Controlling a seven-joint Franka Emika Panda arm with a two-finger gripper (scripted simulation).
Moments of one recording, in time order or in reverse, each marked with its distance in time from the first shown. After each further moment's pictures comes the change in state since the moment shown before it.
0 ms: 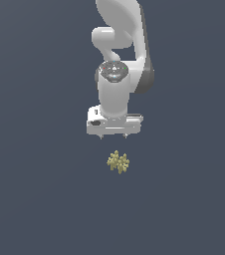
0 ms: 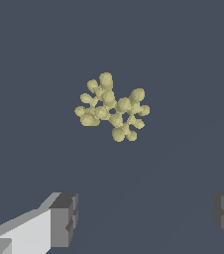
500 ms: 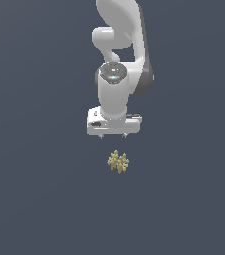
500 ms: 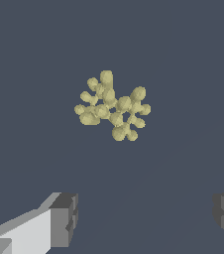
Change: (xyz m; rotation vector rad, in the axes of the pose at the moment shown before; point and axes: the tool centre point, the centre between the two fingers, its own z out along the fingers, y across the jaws) arm -0.001 0.001 0.003 0.004 -0.002 -0.013
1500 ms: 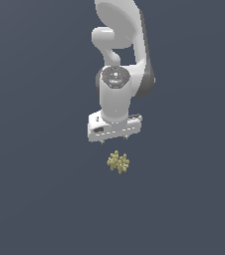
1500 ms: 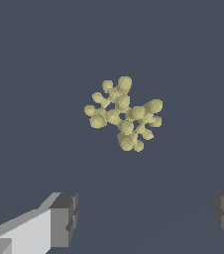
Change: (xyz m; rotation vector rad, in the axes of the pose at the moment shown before) arm 0.011 -0.003 0.005 -0.005 0.000 -0.178
